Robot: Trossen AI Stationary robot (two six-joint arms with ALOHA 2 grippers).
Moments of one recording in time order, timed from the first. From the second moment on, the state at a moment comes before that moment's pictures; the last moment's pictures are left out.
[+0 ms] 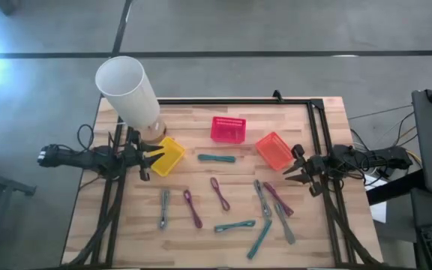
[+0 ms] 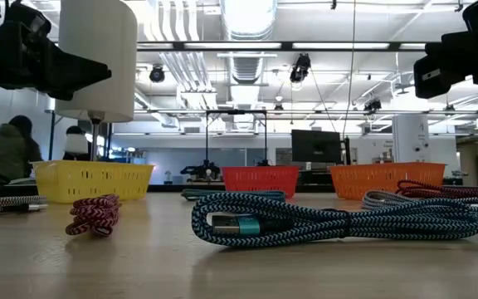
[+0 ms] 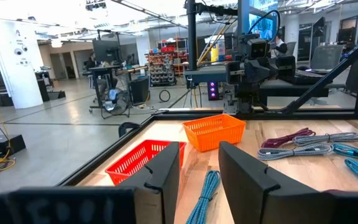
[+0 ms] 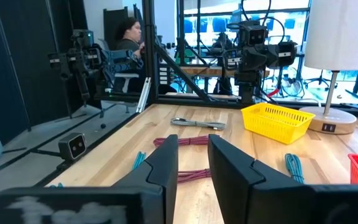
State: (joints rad) left arm -0.17 0.00 0.01 0.06 -0.44 0.12; right arm 0.13 0.01 0.01 0.04 -0.17 0.07
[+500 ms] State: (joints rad) left arm -0.17 0.00 0.01 0.06 -0.44 0.12; right arm 0.13 0.01 0.01 0.04 -0.17 0.07
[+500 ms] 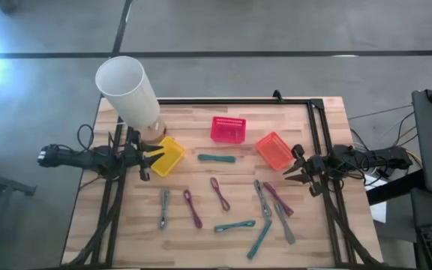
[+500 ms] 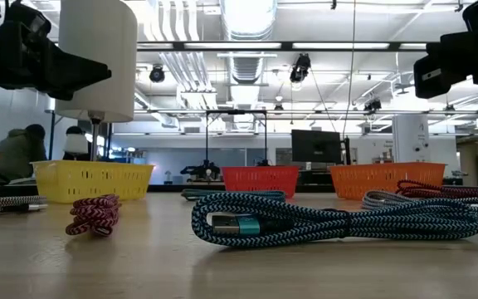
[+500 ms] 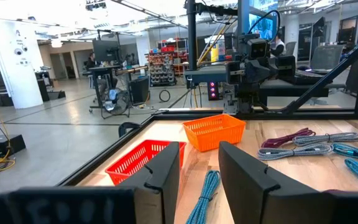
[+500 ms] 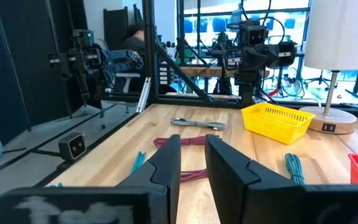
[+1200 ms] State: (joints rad) left arm -0.17 0.00 0.01 0.06 -0.44 0.12; right arm 0.13 0.01 0.01 0.04 -0.17 0.07
